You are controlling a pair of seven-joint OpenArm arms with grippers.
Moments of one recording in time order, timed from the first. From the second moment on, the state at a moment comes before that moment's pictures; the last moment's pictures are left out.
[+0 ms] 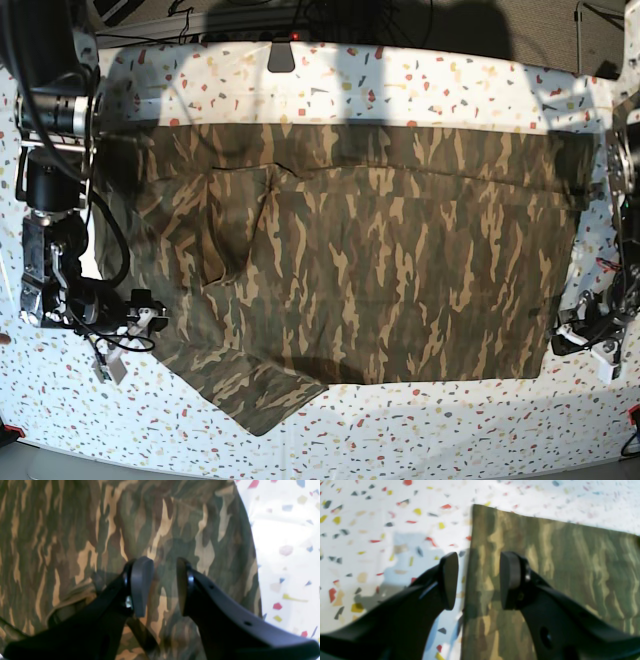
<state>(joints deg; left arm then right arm) -46.0 -24.6 -3.6 15.2 -13.4 -28.9 13.0 32.9 24.0 2.7 53.7 26.9 29.6 -53.4</state>
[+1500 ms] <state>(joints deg) -35.3 -34.8 -3.6 16.6 -24.4 -39.8 12.8 32.7 22.0 2.8 54.6 28.4 34.0 -51.7</state>
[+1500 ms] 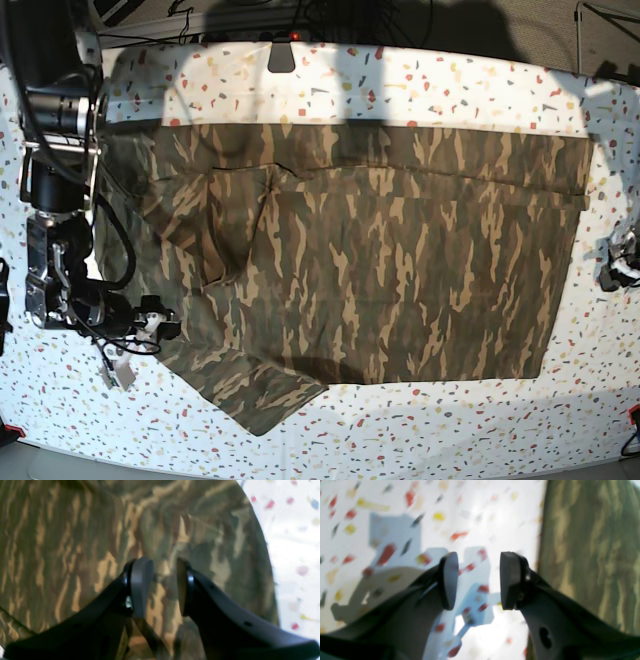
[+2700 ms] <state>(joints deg) 12.7 -27.2 -17.2 87.5 -31.1 -36.6 20.2 -0.6 16.0 13.4 101.9 21.8 34.3 -46.8</state>
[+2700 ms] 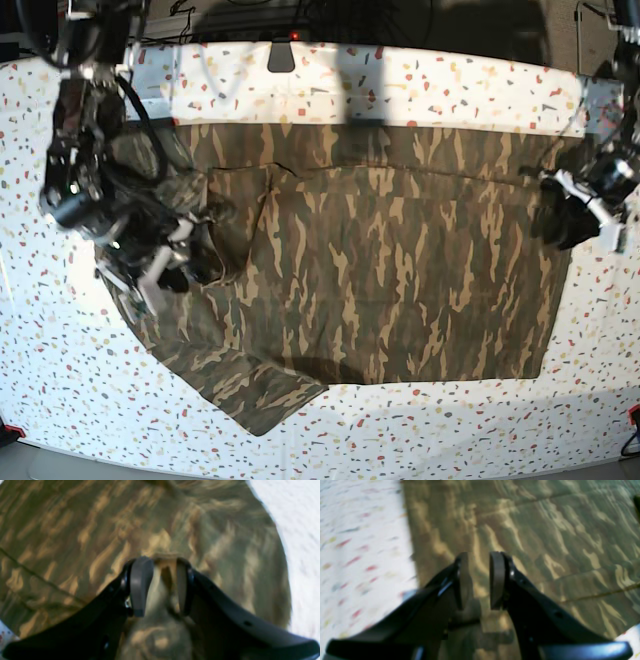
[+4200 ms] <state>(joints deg) 28.5 -36.3 -5.0 92.4 33.0 -33.6 1.0 -34.0 20.7 19.1 120.6 0.3 34.4 -36.4</state>
